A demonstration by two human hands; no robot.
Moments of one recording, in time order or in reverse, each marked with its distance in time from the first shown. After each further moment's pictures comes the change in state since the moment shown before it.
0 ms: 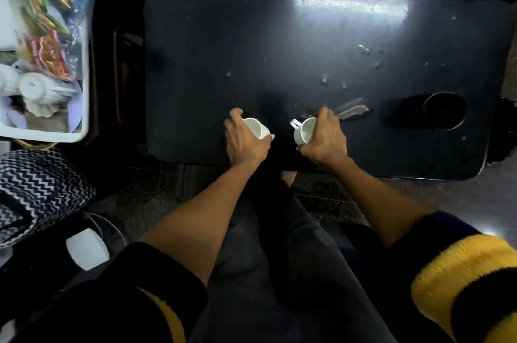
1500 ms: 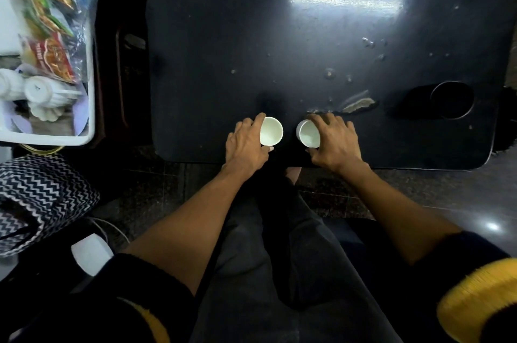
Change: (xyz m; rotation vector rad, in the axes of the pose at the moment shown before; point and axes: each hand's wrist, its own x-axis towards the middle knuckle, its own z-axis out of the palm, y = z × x) left_hand 0.006 -0.031 -0.021 0.468 -0.261 0.434; right_hand -0.023 0.008 0.007 -0.341 0.066 -0.254
